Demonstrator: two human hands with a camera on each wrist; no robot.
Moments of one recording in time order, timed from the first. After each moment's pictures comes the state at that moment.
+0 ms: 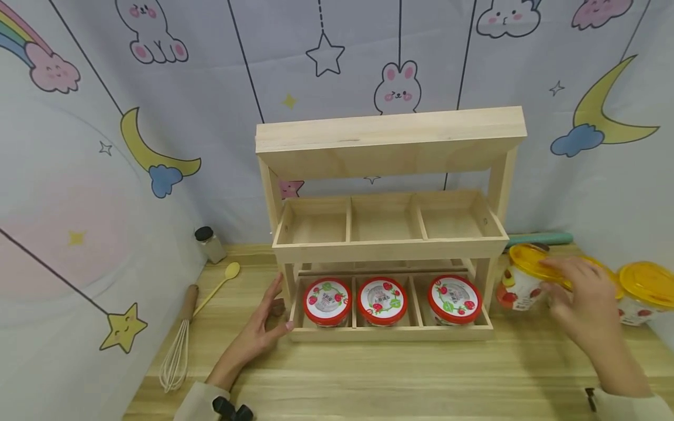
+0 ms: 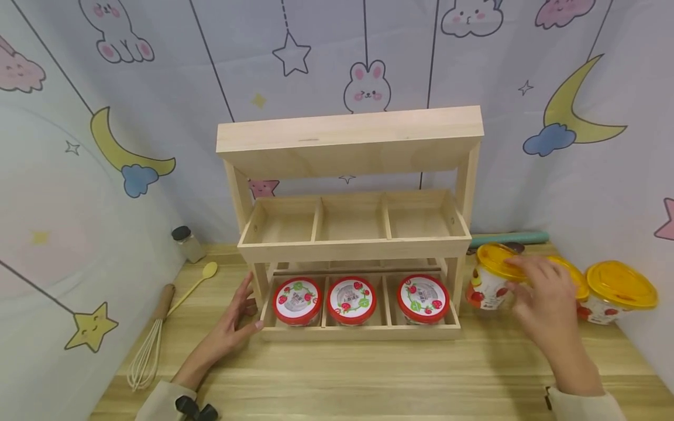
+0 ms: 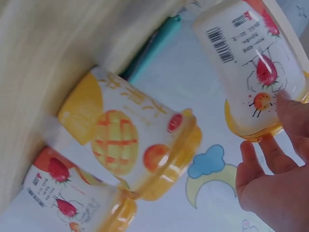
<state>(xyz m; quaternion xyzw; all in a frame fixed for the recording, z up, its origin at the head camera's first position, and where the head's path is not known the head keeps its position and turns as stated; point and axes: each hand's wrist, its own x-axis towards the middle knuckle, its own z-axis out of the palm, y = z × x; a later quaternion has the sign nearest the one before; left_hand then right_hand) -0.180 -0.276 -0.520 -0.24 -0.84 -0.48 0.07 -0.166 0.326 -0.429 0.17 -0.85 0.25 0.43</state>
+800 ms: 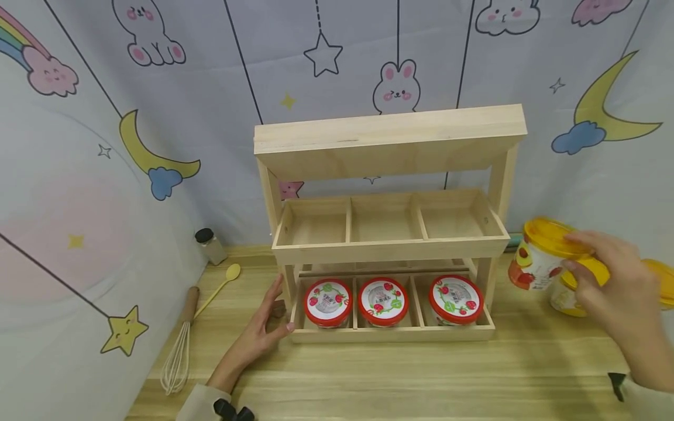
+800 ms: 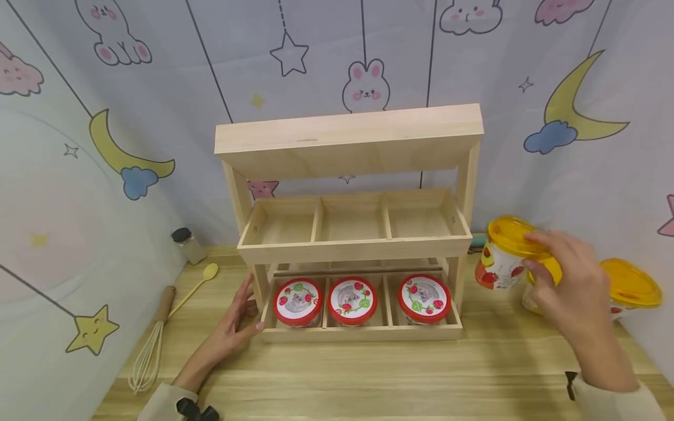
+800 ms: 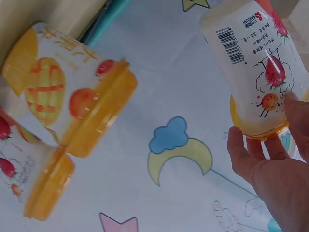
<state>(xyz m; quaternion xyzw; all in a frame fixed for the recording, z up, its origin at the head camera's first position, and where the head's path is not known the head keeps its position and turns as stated) -0.179 -0.276 -0.519 -0.24 -0.84 -0.48 0.07 -0.152 0.322 -0.377 0.13 -0.86 0.24 0.44</state>
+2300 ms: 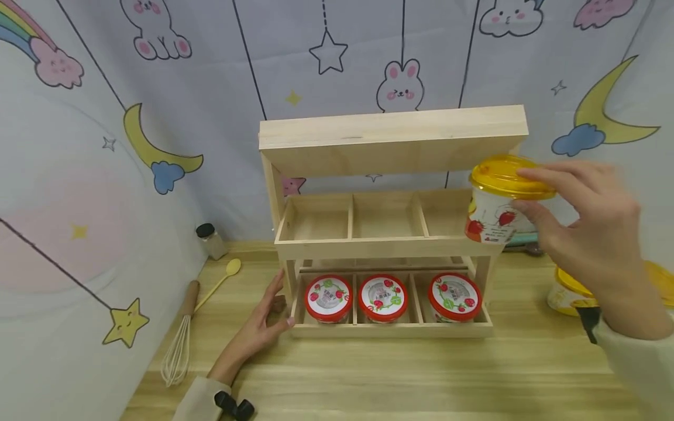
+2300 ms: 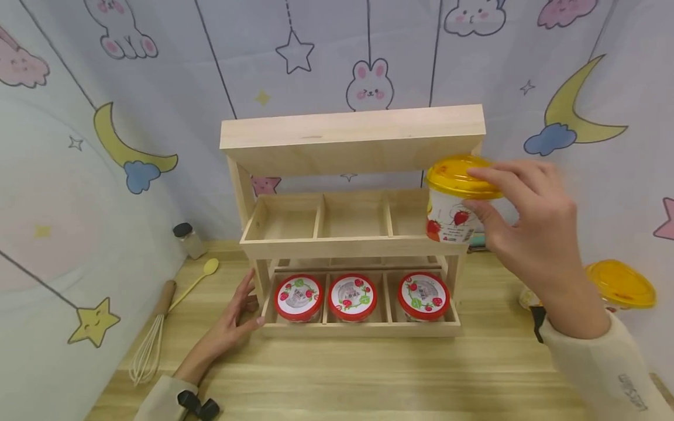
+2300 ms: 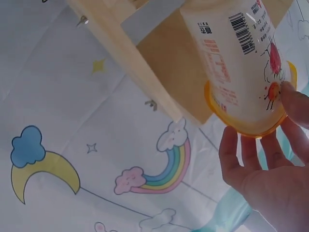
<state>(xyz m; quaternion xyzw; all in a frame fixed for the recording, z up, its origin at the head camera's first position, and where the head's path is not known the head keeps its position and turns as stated) -0.177 -0.275 -0.516 -0.23 -0.84 -0.48 0.07 -0.159 0.242 -0.257 0.25 -0.81 0.25 0.47</state>
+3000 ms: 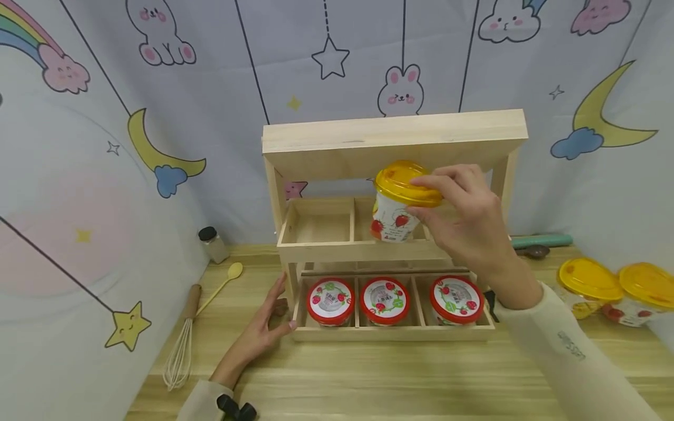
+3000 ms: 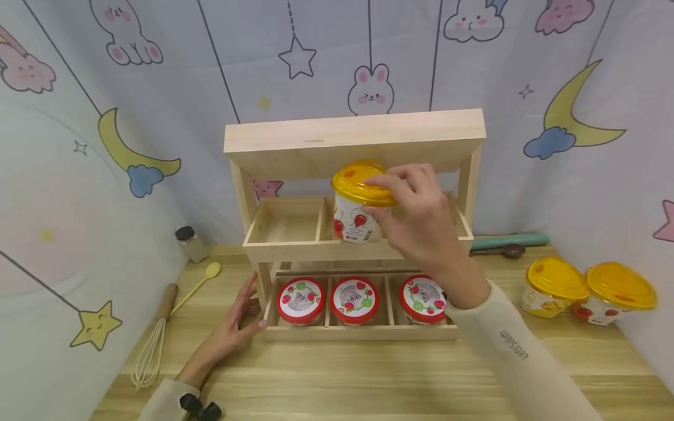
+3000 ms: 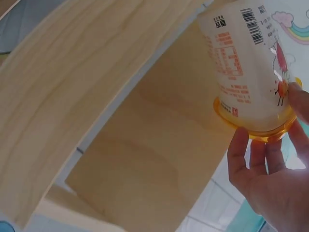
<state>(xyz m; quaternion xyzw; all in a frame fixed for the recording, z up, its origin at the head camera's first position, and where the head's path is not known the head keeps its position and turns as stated) -0.179 -0.275 -0.518 -0.23 -0.84 -0.49 0.07 -0.192 0.137 -0.268 0.34 -0.78 0.30 0.43</state>
